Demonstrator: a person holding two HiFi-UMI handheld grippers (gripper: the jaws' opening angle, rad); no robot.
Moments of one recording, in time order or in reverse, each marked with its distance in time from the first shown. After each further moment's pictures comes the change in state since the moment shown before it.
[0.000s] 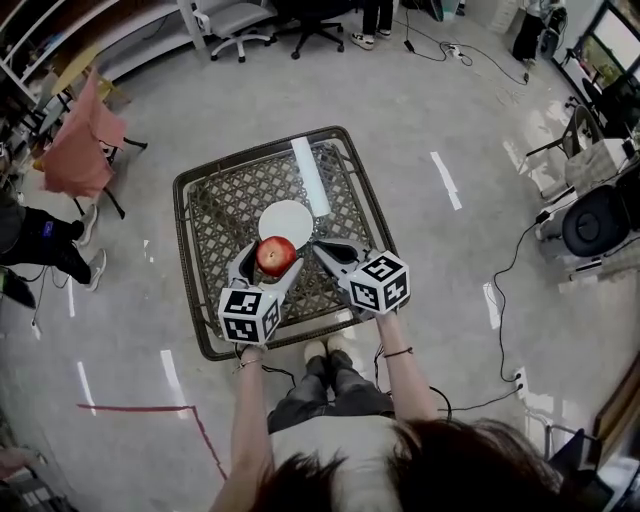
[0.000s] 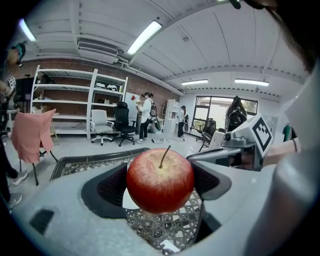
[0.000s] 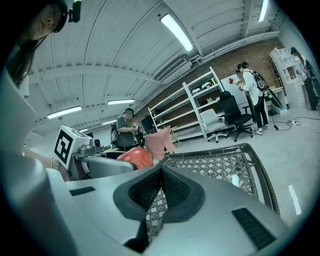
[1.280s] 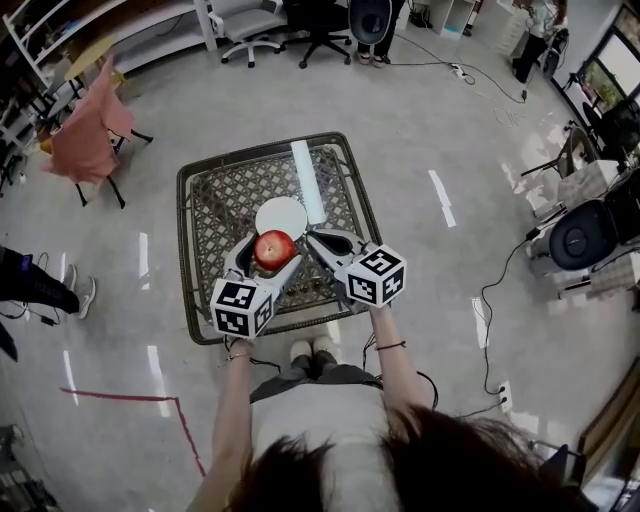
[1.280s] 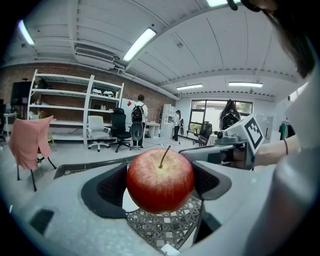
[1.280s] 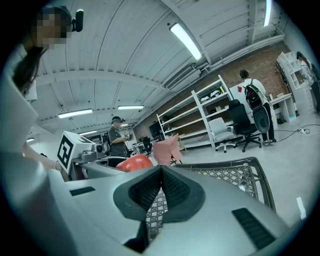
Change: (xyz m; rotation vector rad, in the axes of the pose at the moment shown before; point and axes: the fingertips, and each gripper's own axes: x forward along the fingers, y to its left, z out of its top) left arm -0.032 -0.036 0.027 0.040 -0.054 -0.026; right arm -0.030 0.031 0.038 -0.064 -0.084 0.078
